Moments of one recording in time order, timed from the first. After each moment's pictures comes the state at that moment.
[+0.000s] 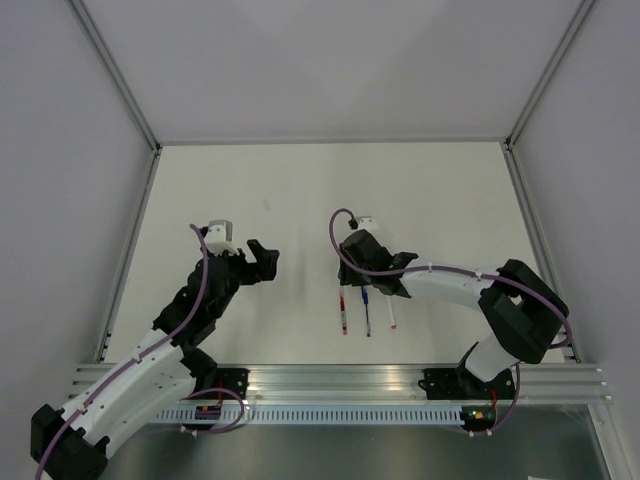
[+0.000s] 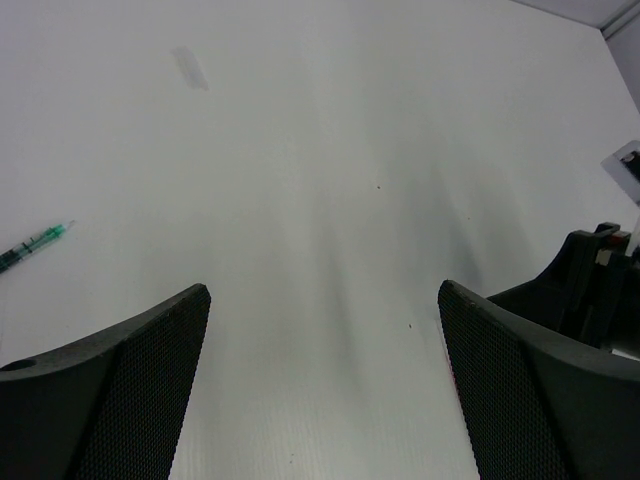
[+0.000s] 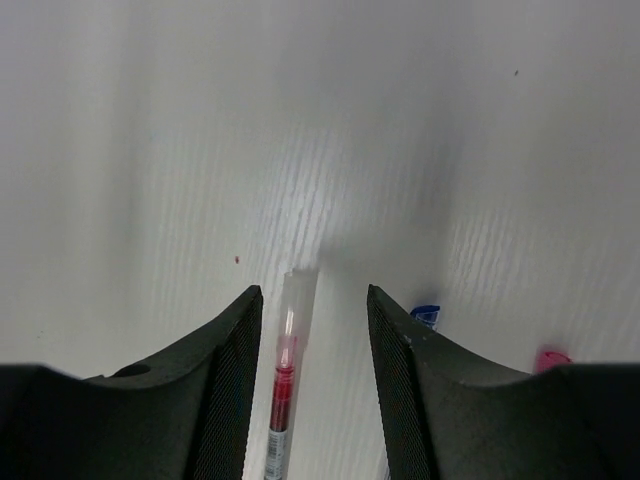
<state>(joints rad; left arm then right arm) -0.60 0.64 0.43 -0.08 -0.31 -0.49 0.83 1.59 0.80 -0.07 0.22 0.65</state>
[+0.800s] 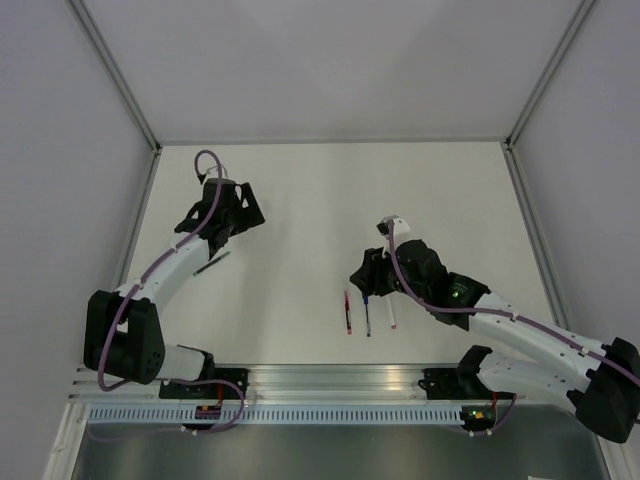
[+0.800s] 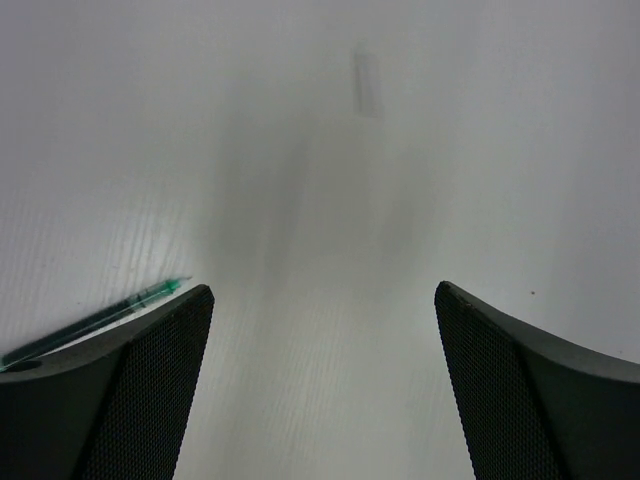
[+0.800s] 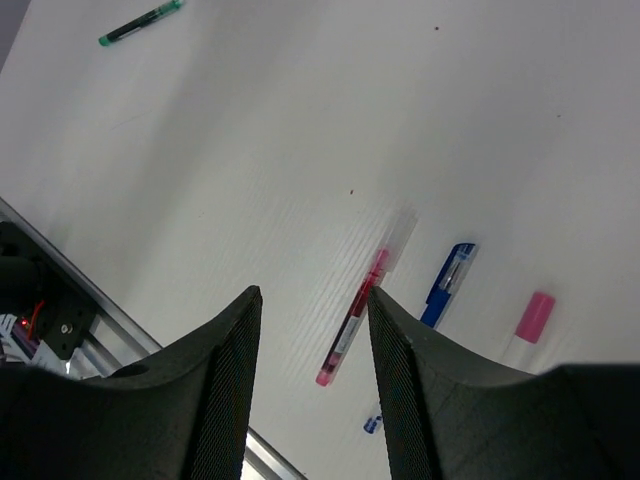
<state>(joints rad) -0.27 1.35 0.92 -0.24 -0.18 -0.52 0.83 1.00 0.67 -0.19 0.05 0.50</state>
